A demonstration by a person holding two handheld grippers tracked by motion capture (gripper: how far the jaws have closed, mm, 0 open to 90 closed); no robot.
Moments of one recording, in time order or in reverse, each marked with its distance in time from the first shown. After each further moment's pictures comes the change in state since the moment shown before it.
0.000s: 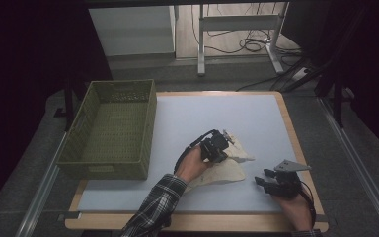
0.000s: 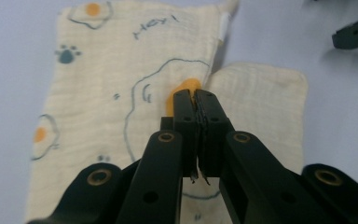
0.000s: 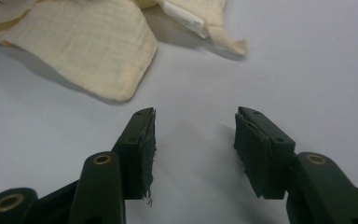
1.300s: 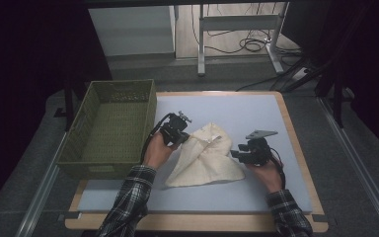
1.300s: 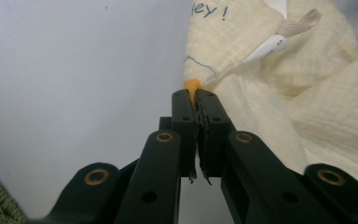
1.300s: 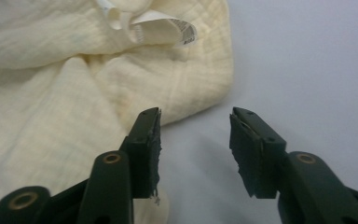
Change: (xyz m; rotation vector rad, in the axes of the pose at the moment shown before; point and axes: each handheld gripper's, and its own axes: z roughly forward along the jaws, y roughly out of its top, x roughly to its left) left arm 0.086 -0.065 -0.052 -0.020 0.183 -0.250; right arm 0.001 0.092 0.080 0.032 0.077 0.001
